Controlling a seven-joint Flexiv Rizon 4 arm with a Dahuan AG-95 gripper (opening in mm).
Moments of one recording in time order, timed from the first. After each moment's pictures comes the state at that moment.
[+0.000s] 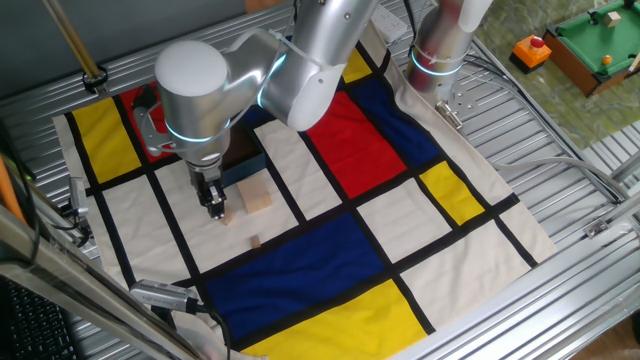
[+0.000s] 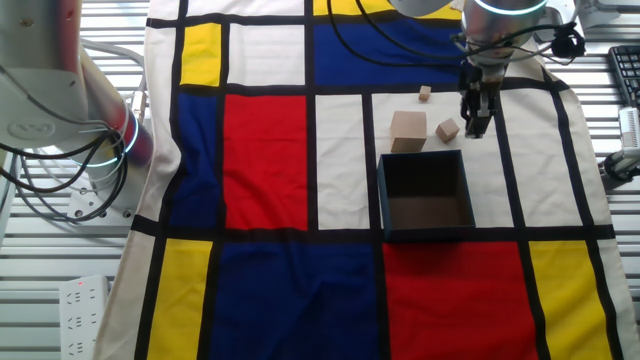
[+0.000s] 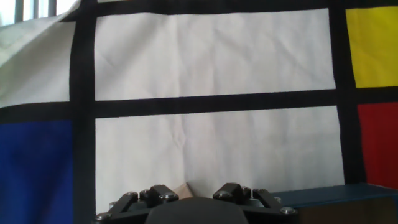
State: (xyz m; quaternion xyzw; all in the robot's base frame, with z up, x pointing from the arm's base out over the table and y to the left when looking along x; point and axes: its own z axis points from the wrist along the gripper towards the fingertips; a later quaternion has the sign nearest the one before) arm 0.631 0.071 0.077 0.00 1.00 -0.02 0.07
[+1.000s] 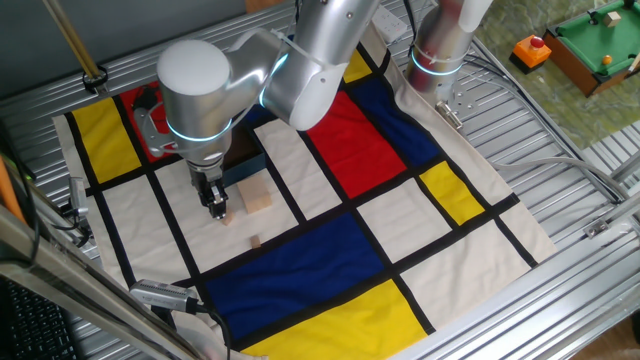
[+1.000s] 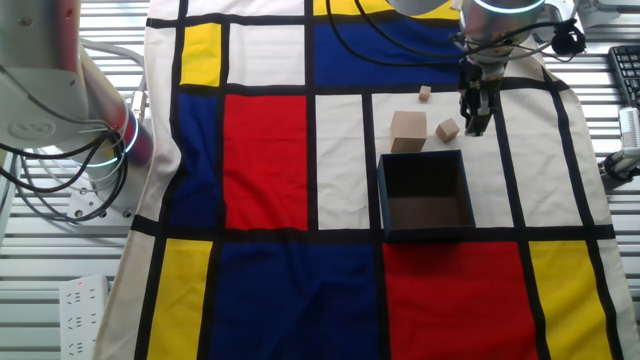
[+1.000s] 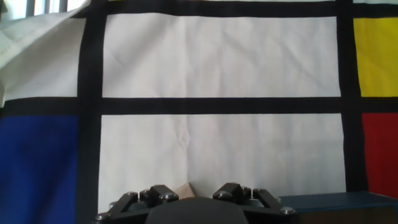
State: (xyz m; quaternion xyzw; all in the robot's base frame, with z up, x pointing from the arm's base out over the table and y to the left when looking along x) arm 0.628 0.073 0.079 -0.02 1.00 -0.02 0.07
